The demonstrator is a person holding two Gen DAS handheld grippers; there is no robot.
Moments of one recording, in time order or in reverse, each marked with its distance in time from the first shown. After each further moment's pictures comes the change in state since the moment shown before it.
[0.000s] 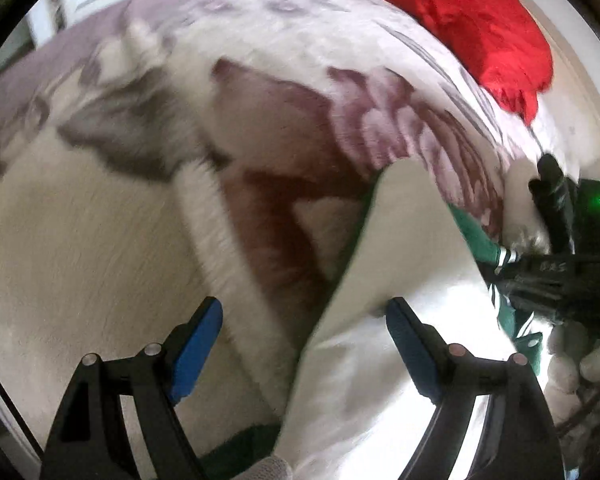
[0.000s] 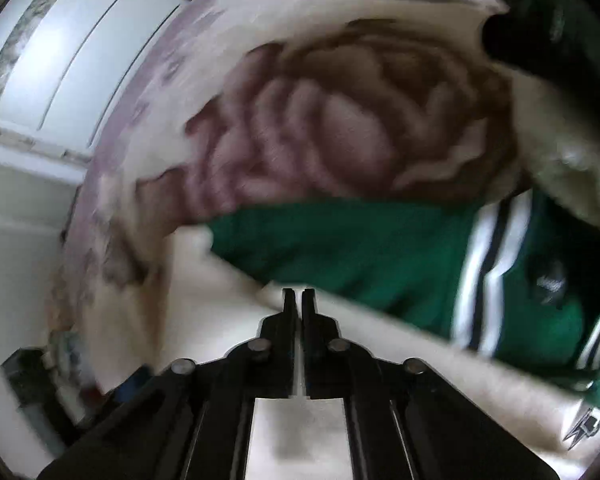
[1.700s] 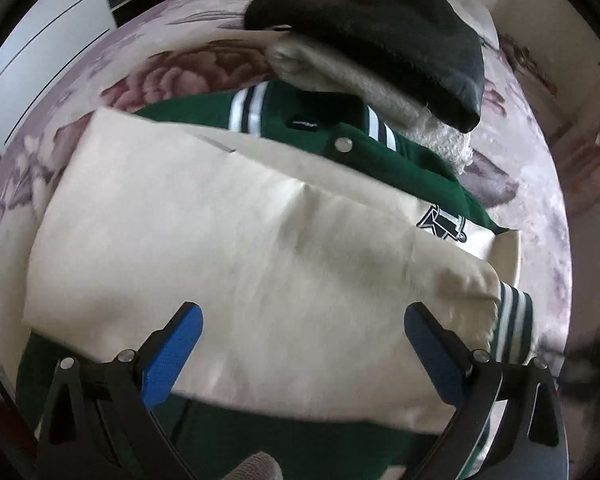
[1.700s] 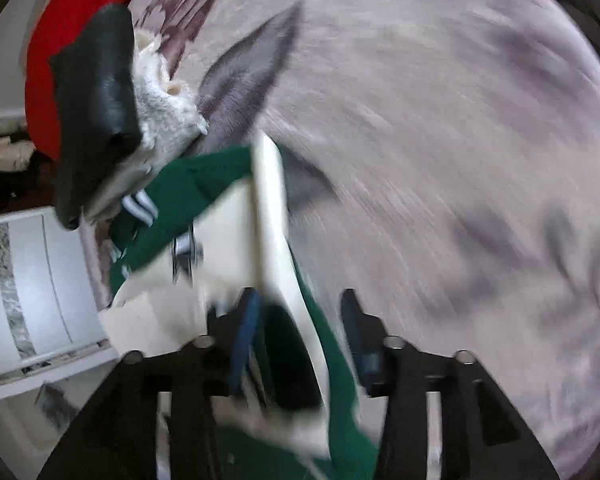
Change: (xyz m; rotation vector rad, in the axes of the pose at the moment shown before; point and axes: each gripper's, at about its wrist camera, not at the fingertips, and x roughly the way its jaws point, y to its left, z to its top) left arm -0.027 -0.246 -0.184 0.425 0.030 0.067; right arm -0.172 -0.378 -0.310 0.830 -0.148 0.168
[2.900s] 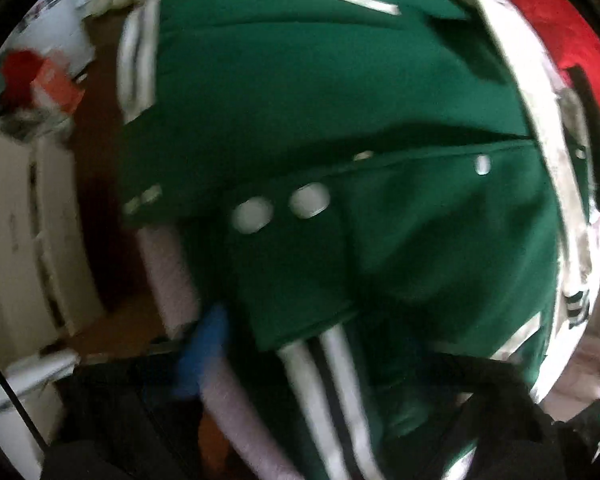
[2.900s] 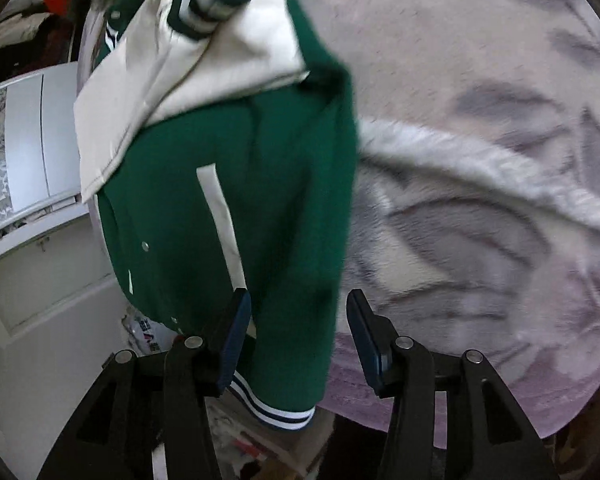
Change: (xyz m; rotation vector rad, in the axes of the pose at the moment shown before) left arm -0.039 0.150 -0.313 -0.845 0.121 0.070; right arm 0.018 -0.071 -0.181 -0.247 0.381 -0.051
